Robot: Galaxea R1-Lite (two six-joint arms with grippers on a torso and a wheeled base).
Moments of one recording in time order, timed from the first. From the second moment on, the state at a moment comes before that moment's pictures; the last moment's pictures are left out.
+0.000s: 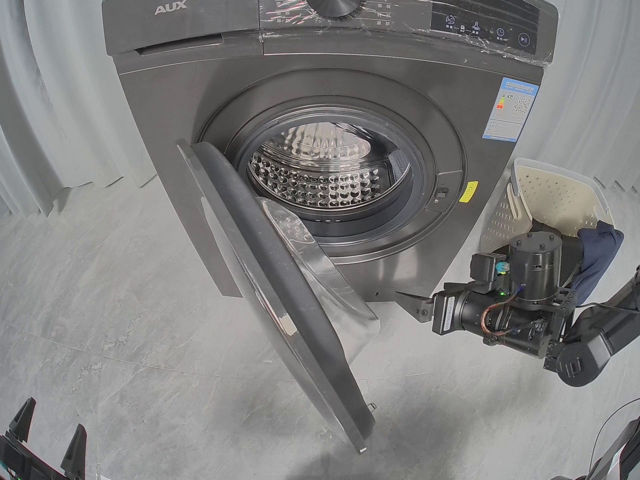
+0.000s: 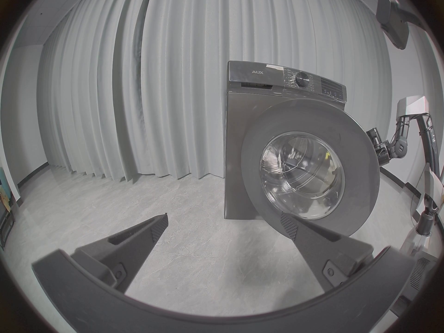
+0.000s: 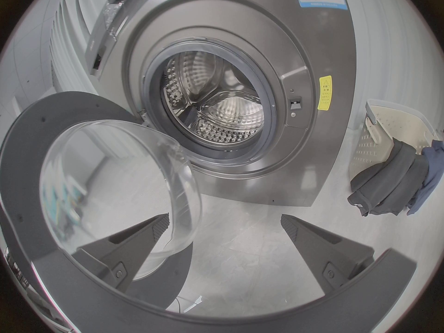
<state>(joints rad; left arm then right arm) 0.00 0.02 -0.02 0.00 -0.01 -0.01 0.56 1.79 -0.61 -0.84 -0.05 0.25</state>
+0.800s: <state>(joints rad) 0.00 0.02 -0.02 0.00 -0.01 -0.01 0.65 1.96 -0.71 -0.85 -0.05 0.25</state>
